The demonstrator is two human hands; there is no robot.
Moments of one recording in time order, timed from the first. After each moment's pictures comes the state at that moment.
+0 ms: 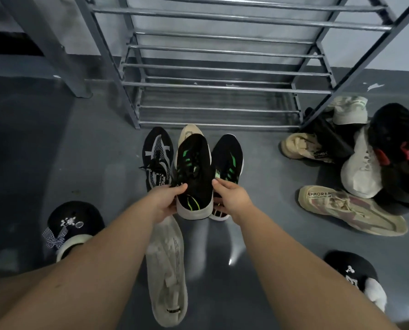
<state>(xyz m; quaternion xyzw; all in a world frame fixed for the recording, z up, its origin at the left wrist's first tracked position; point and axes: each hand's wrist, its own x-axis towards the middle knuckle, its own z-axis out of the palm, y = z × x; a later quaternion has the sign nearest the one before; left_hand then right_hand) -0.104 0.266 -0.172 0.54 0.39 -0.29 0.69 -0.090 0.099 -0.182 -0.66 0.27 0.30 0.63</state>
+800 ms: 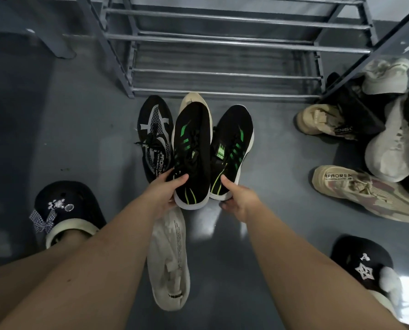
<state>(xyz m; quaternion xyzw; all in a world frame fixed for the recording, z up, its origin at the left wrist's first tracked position) -0.118 0.272 -0.224 0.54 0.41 -0.27 0.68 -0.103 0.084 -0.255 -0.56 0.44 0.33 0.62</state>
